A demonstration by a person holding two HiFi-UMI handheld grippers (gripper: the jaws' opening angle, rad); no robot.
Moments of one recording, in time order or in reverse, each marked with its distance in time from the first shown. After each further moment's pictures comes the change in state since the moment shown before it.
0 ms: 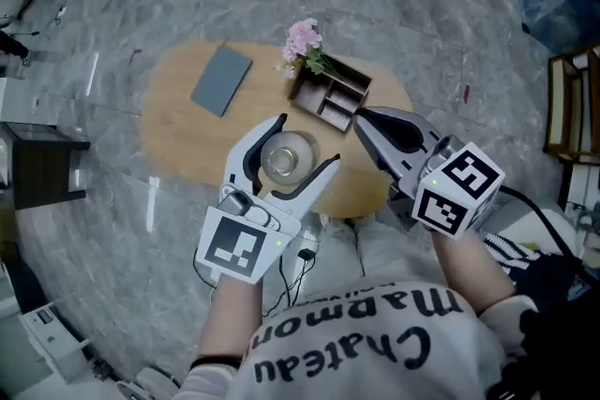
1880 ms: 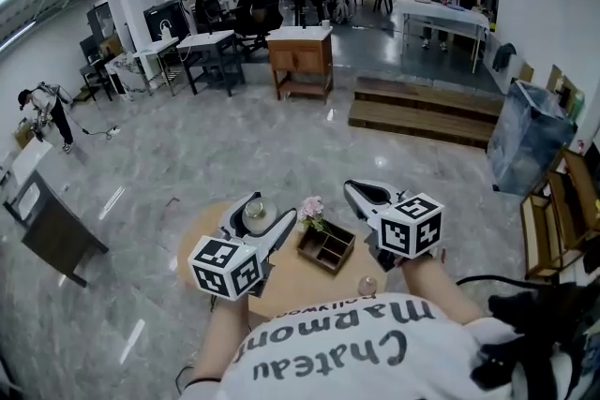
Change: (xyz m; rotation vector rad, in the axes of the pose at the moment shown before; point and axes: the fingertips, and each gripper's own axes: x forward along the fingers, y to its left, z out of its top) left arm -0.146 -0.019 0.173 -0.034 -0.268 0.195; right arm -0.098 0.124 0.155 -0.338 -0.179 -0.070
